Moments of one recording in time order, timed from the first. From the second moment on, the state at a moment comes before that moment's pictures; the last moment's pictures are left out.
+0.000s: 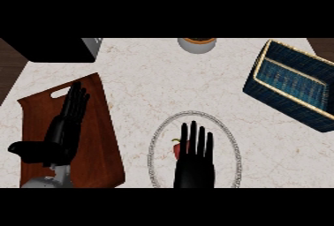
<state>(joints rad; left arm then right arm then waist) -0.04 0.21 -0.15 -1.66 0.17 0.26 -0.01 -0.17 -0.02 0.92 -1.64 1.37 0.02 1.20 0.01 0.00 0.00</state>
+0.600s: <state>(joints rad) -0.05 0.20 -0.14 -1.66 0.15 0.26 0.01 -0.21 -0.02 0.89 -1.53 1.28 -0.04 1.20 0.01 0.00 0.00</state>
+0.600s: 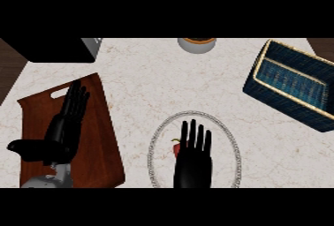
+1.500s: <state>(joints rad) -0.03 0.19 -0.12 -1.70 0.14 0.24 0.03 -0.25 -0.01 0.84 -1.38 1.22 -0.16 1.16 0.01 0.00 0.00</state>
